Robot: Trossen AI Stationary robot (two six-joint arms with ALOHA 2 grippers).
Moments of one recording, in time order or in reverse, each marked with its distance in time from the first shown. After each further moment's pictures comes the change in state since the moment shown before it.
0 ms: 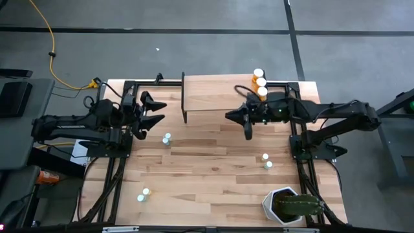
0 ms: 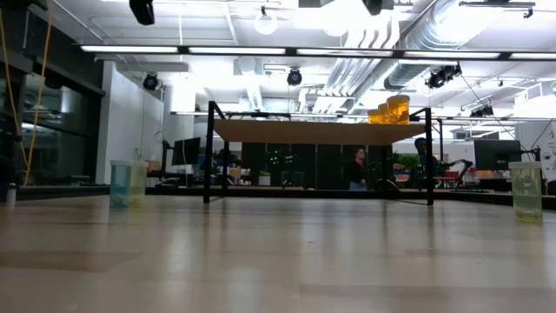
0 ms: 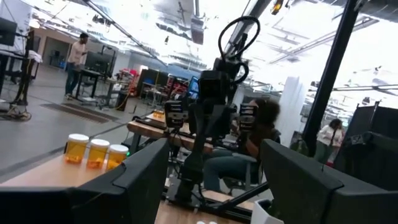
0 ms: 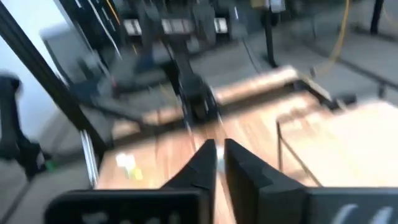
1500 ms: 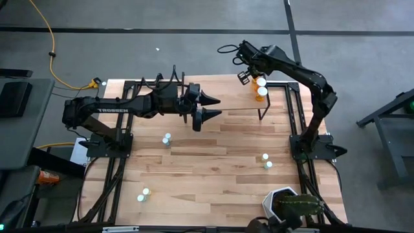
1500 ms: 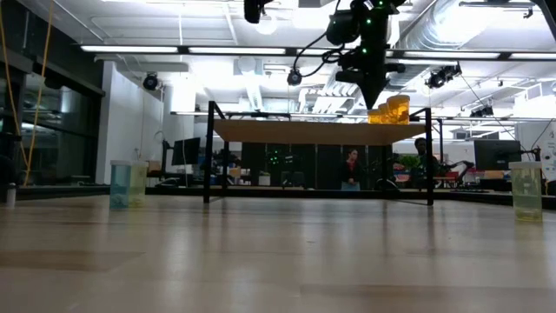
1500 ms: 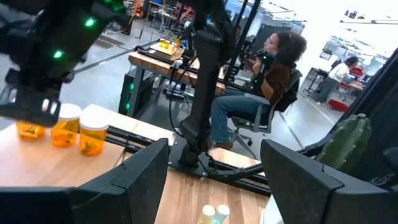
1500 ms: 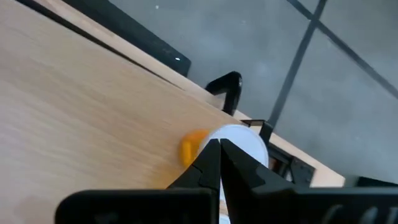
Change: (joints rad) left arm 0.047 0.835 0.707 -0.215 0.091 -0.028; right arm -0.660 0.609 0.685 -1.052 0.382 -0.014
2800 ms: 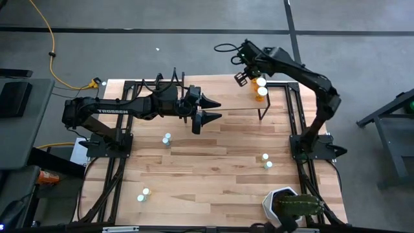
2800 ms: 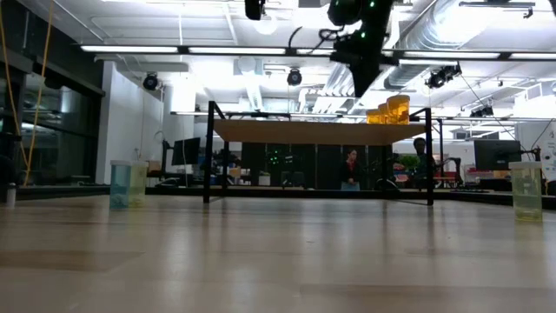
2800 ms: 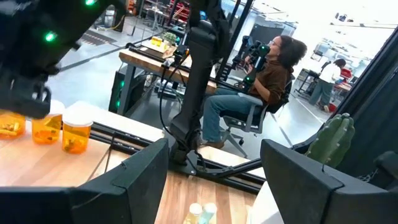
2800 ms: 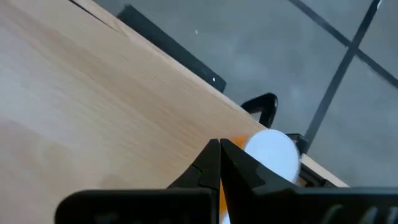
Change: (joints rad) left arm -0.030 0.000 0.000 0.006 0.002 -0.029; right arm 0.041 -0.045 0.001 0.059 -0.108 -0.039
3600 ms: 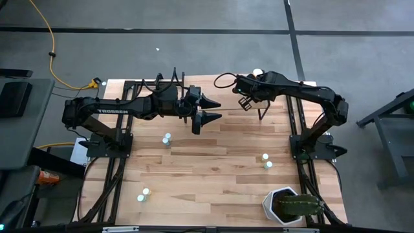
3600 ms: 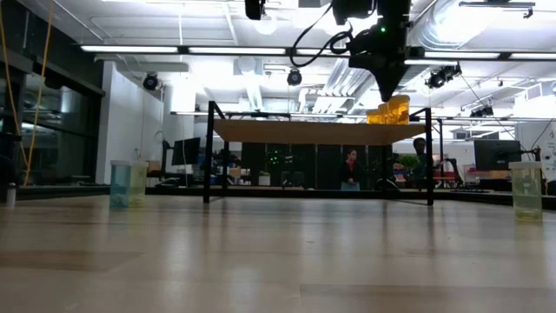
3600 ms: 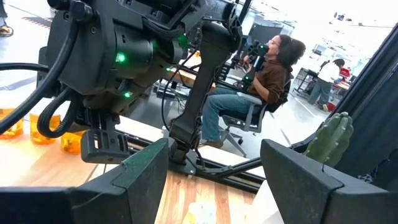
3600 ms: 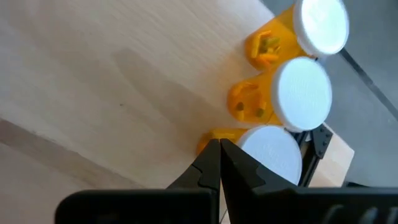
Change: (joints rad) left arm 0.000 0.000 0.000 0.000 0.006 0.002; right arm 0.270 -0.132 -0.269 -0.129 0.189 0.265
